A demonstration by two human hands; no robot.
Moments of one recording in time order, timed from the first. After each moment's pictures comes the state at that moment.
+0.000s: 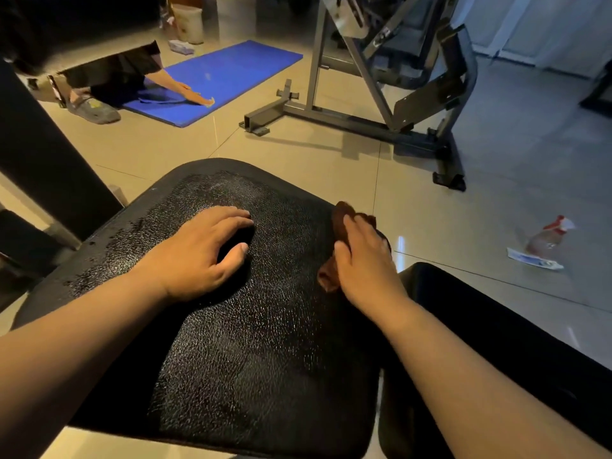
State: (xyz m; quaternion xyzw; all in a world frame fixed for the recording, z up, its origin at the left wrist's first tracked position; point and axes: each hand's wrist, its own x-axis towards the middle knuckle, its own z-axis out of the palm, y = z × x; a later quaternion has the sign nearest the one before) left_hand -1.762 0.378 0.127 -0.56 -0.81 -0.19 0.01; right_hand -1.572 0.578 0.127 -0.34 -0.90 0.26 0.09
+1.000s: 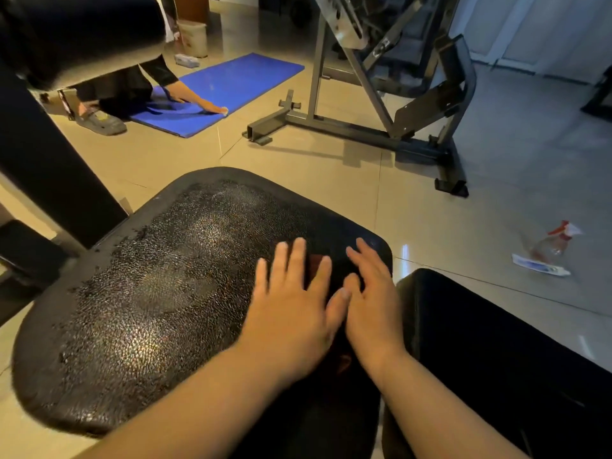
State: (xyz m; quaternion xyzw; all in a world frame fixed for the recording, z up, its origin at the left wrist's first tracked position) left_hand -1.613 0.432 0.133 -0.45 -0.88 -0.16 -0.05; right_hand -1.540 0.542 0.117 -0.37 -0.80 0.41 0.24
